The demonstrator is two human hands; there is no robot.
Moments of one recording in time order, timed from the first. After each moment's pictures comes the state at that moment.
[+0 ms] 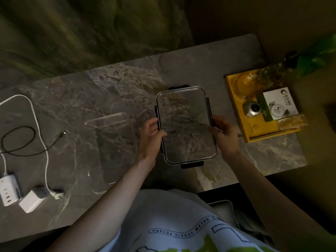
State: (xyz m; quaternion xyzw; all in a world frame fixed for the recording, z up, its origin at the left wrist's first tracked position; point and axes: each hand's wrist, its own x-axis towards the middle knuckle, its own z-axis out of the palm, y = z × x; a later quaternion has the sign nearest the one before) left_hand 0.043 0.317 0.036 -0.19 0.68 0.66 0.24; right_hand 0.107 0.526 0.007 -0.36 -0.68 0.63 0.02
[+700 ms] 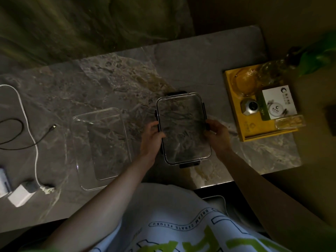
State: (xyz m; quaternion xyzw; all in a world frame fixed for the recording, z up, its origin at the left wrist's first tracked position) left_hand 0.046 0.337 -0.001 -0.25 0.69 0.61 0.31; right_hand 0.108 0.539 -0.023 -0.38 -0.72 0.57 -0.04
